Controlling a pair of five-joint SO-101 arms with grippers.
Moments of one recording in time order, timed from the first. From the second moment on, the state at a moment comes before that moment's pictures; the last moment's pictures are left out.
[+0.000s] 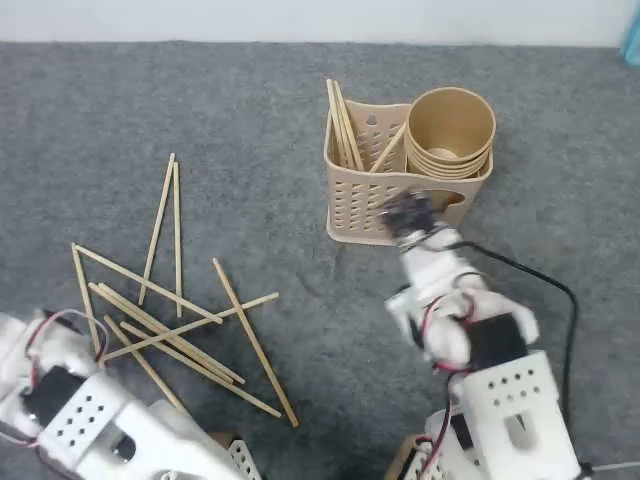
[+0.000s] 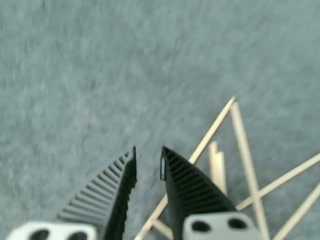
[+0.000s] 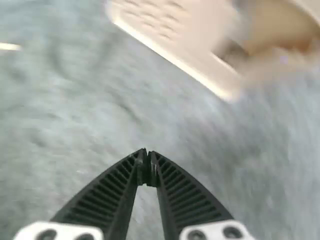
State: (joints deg) left arm -61.4 -63.9 74.9 50.2 12.9; right arm -22.5 -59.4 52.7 73.1 15.1
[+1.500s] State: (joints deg) left arm -66.4 -9.6 52.0 40.3 20.6; right arm -50.6 36.5 -21.5 57.6 -4.6
